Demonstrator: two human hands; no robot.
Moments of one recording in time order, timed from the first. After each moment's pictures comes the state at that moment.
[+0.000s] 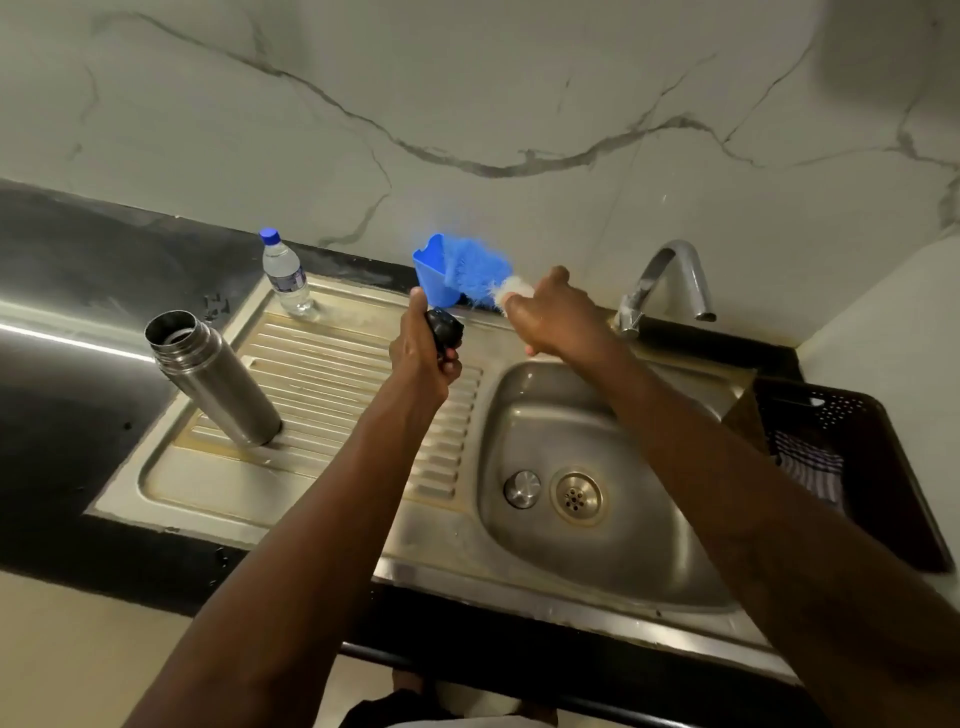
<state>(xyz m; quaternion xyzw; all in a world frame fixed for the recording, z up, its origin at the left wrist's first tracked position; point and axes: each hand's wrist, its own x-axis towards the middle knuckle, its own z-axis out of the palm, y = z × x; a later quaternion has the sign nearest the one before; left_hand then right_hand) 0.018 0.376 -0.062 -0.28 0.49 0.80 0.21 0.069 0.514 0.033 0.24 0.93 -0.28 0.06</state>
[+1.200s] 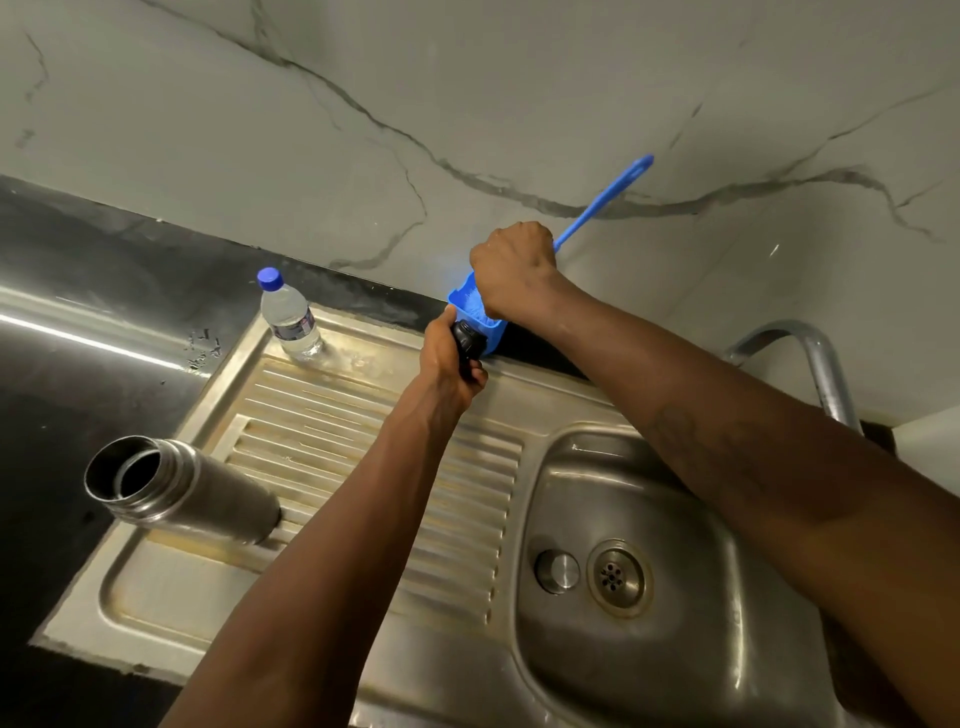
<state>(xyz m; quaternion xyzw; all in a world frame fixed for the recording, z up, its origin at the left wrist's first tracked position) -0.137 0.387 -0.114 -0.30 0.45 0.79 0.30 -0.164 0.465 0.006 -0.05 0.94 0.31 0.10</state>
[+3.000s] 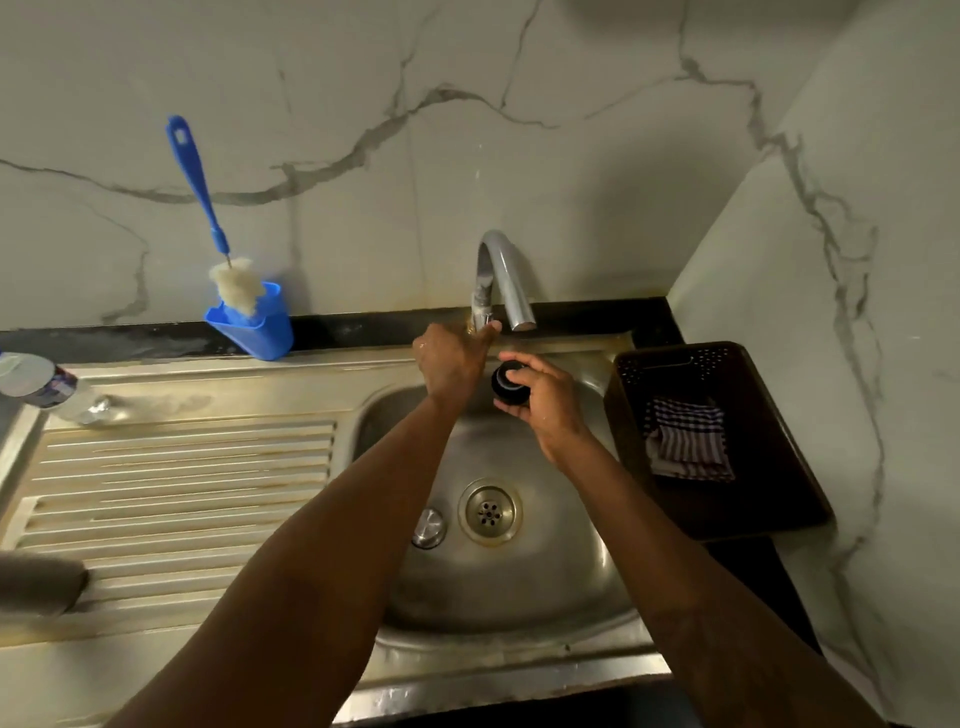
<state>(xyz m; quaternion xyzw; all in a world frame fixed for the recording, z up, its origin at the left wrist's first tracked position) 0.007 0.638 -0.126 0.09 0.91 0.40 0.08 0.134 0.701 -0.105 0.35 0.54 -0.76 -0.12</state>
